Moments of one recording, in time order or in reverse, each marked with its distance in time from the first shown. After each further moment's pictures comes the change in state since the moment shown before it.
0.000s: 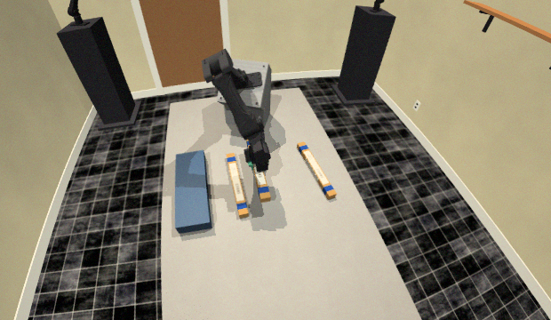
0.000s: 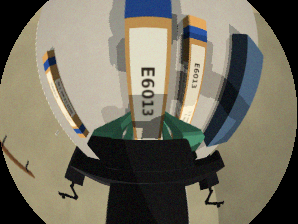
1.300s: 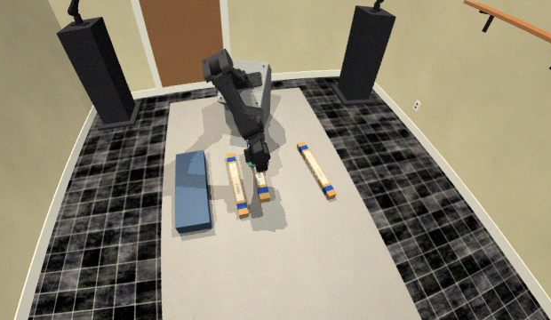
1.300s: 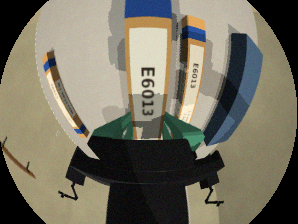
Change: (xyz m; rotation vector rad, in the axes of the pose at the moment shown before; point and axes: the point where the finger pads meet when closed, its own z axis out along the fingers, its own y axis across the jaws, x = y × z) arm -0.002 -0.001 -0.002 0.002 0.007 0.007
